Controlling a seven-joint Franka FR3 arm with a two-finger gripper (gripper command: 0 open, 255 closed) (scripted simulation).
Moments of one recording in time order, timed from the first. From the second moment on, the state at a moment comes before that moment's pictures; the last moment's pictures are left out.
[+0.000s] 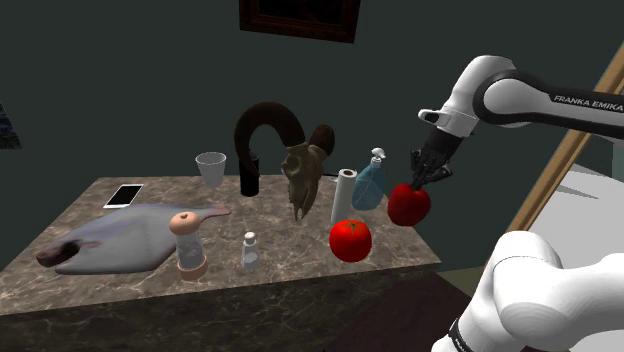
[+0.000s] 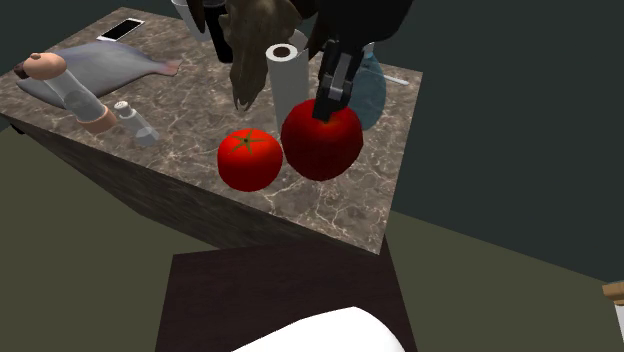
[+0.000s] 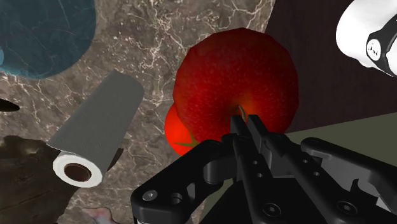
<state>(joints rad) 0.28 -1.02 -0.54 -2.57 -0.26 1.74 -1.31</state>
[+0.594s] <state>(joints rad) 0.30 -0.99 -0.50 -2.44 -0.22 1.64 -1.30</state>
